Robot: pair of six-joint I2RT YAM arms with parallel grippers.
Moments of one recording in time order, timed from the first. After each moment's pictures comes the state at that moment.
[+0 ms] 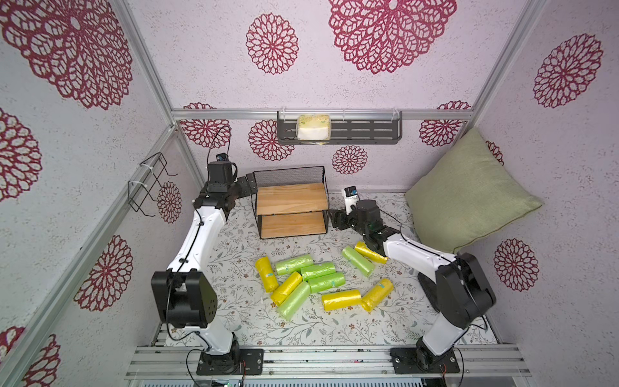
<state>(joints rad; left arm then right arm) -0.04 1.60 1.56 -0.43 -0.03 -0.29 0.54 1.62 1.12 0.17 0.01 0.14</state>
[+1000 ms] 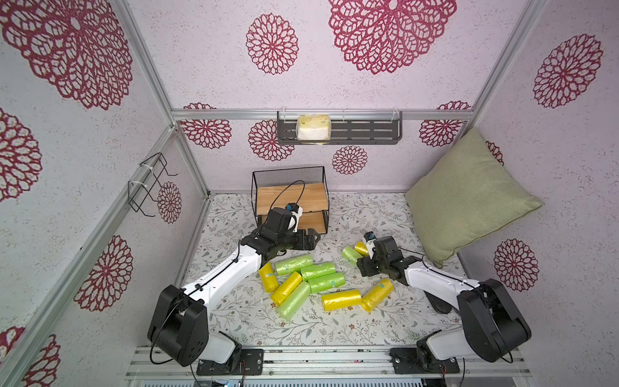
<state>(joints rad) -0.51 1.47 1.09 -0.30 0.24 -0.44 0.45 1.45 0.72 -0.20 0.02 0.07</state>
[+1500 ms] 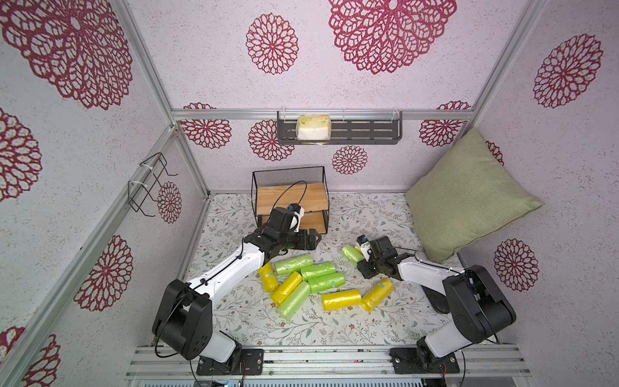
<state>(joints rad) -0.51 1.50 1.11 -0.30 0.26 -0.43 0.45 1.56 0.74 -0.18 -0.03 -0.09</state>
